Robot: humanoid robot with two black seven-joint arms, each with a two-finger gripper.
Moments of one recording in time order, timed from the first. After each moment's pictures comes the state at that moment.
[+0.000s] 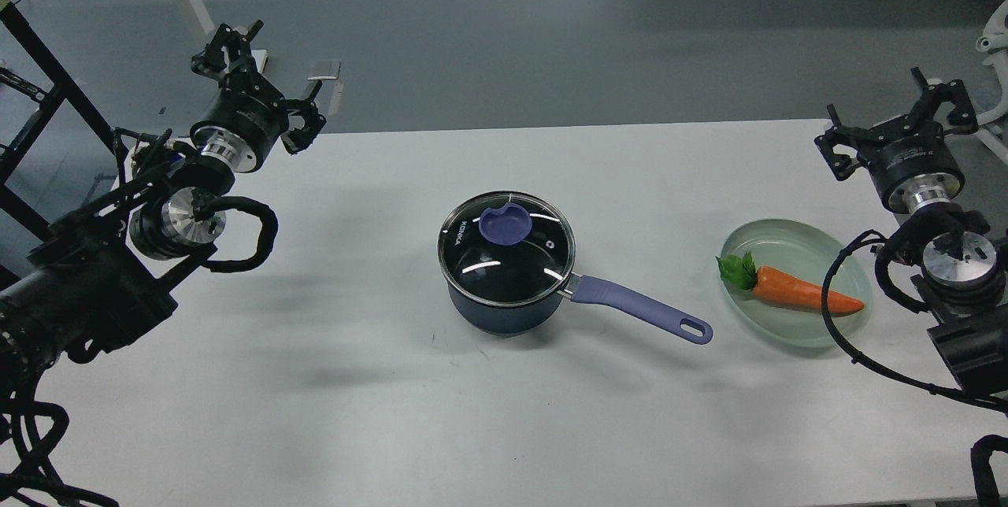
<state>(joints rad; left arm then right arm) -0.85 0.39 -0.48 -0.77 -0.28 -0.17 -0.38 0.62 -0.39 1.07 0.63 0.20 0.33 0.16</state>
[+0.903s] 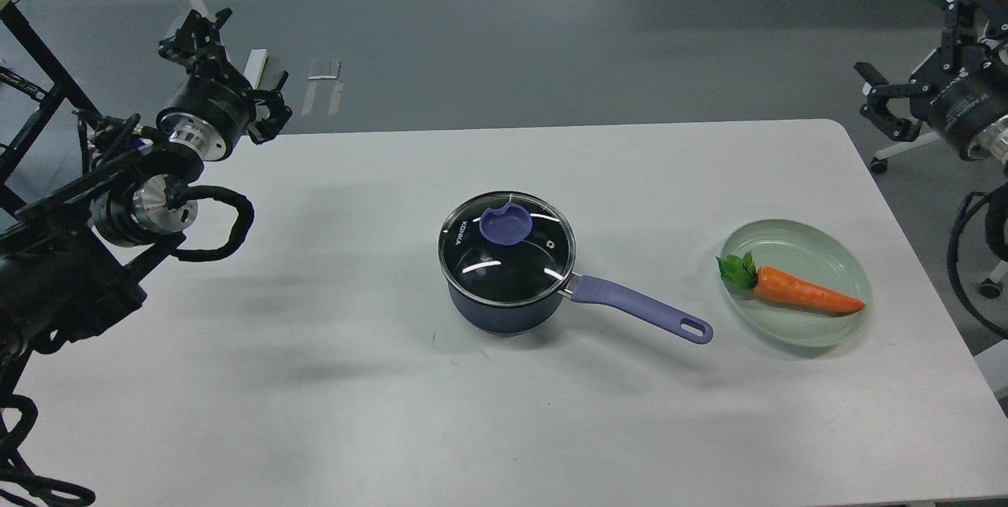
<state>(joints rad) -0.88 0.46 -0.46 -0.77 -0.15 -0.11 -0.37 0.73 -0.81 0.73 0.99 -0.12 0.32 0.17</state>
